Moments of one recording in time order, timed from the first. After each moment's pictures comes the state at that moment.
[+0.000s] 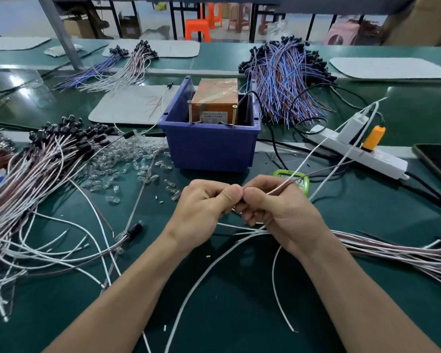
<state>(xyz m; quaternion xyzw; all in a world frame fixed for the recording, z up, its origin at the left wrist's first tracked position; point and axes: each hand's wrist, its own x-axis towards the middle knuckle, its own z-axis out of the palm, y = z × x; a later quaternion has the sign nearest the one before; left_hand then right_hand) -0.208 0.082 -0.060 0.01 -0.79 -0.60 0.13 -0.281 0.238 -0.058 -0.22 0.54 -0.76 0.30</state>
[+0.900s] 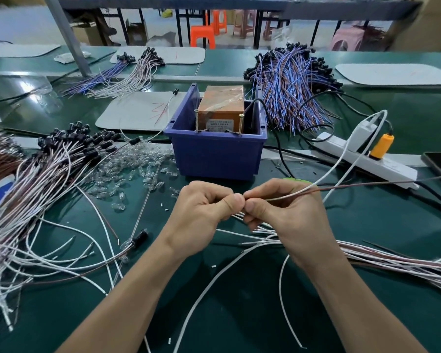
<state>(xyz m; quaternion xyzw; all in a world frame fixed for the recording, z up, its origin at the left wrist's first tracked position) -0.205 0.071 -0.045 -0.01 -0.80 -0.58 0.13 -0.274 0.237 -0.052 -0.28 0.63 -0.72 0.13</state>
